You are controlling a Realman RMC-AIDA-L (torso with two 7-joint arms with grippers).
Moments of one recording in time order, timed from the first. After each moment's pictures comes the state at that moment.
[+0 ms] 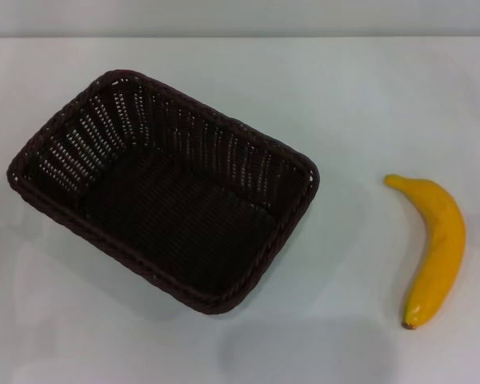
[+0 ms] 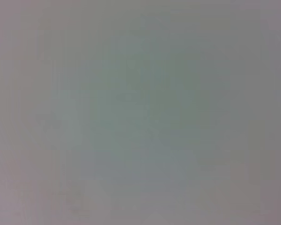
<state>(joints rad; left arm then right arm) -0.23 -2.09 0.13 -0.04 -2.06 -1.46 2.70 0.34 2.01 2.21 0.23 -0.41 1.09 -2.64</state>
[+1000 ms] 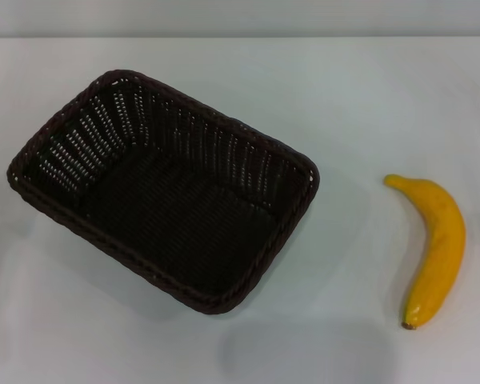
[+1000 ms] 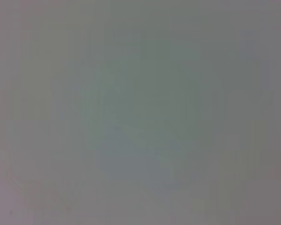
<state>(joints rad) -0.20 -2.07 0.13 0.12 -1.98 -1.45 2.28 0.34 2.01 2.21 0.24 -0.40 1.07 -2.65</state>
